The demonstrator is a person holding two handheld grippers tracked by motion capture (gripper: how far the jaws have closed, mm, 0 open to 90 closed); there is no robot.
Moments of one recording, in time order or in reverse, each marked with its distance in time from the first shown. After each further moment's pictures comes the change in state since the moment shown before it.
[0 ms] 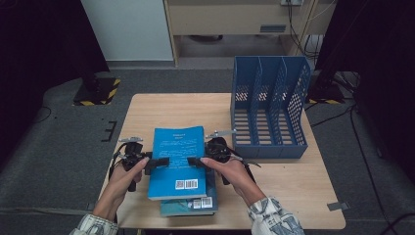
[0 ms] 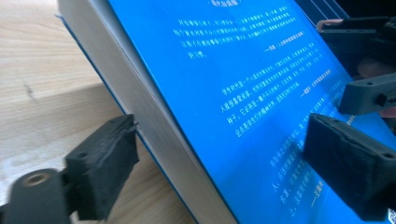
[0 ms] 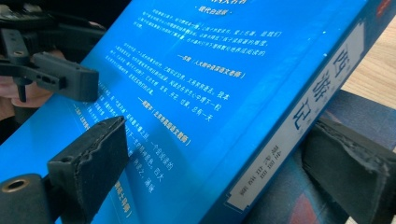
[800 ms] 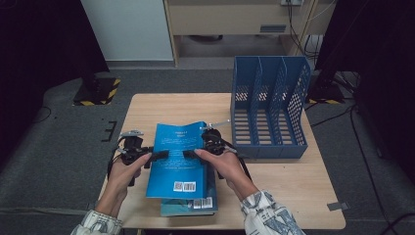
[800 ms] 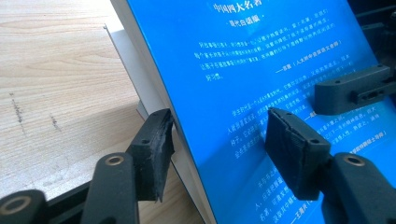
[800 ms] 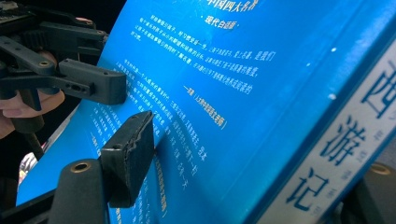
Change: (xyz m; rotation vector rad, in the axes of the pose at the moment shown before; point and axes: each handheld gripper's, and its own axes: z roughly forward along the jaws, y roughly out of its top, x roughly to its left) left arm -0.017 0.022 -0.009 0.001 0.059 0.058; right arm 0.012 0.030 0.002 0.062 0.003 0.055
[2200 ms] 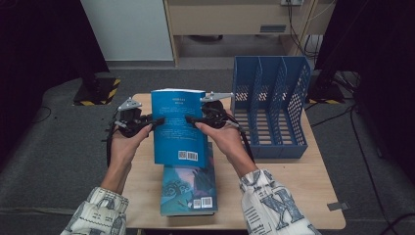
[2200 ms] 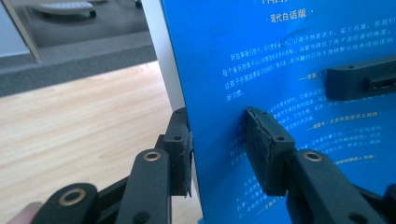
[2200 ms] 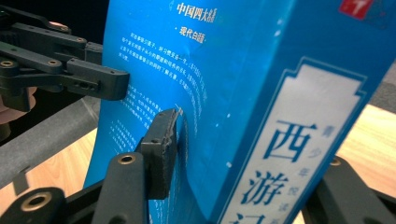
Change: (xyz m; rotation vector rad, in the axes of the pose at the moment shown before) left arm -0.019 0.085 -0.021 -0.193 0.202 0.191; right arm 0.008 0.078 -0.039 -0.242 -0.148 -0.244
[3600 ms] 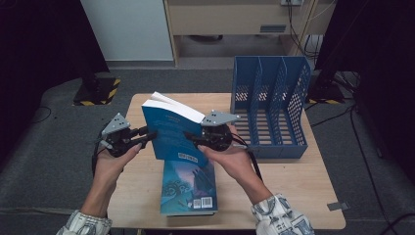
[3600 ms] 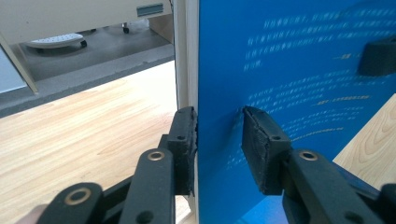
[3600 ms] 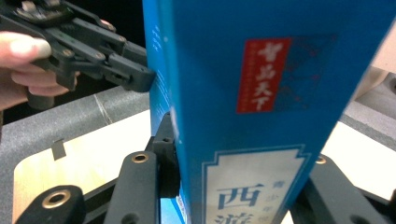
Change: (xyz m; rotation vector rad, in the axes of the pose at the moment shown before) left arm -0.020 -0.036 -0.049 -0.069 -0.046 0.122; right arm 0.052 -0.024 -0.053 -0.105 0.053 -0.189
